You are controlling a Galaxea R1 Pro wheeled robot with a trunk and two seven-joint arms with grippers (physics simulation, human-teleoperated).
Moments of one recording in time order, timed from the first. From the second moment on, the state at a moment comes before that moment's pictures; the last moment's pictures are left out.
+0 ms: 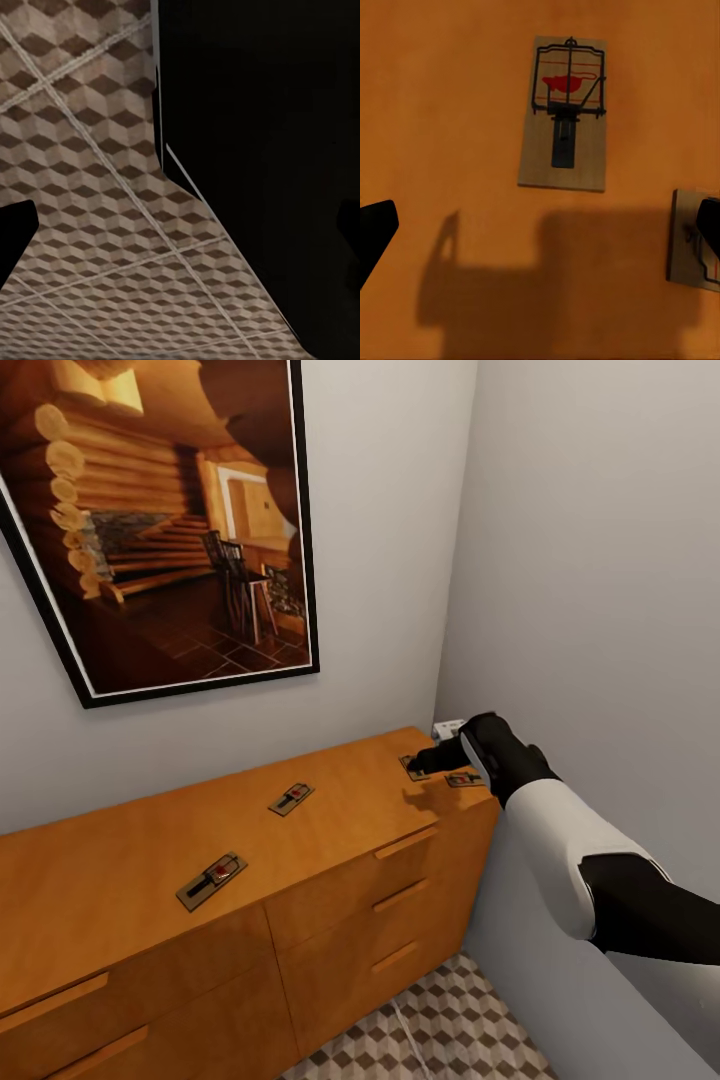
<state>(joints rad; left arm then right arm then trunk) 0.05 0.04 0.00 0.08 0.01 -0.07 0.01 -1.28 0.06 0.04 -0.49 0.25 0.84 0.39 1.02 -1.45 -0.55</state>
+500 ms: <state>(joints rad) 0.05 0.04 0.00 0.08 0.01 -0.06 0.02 -1.28 0.06 0.04 -0.46 0.25 0.78 0.39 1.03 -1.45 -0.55</state>
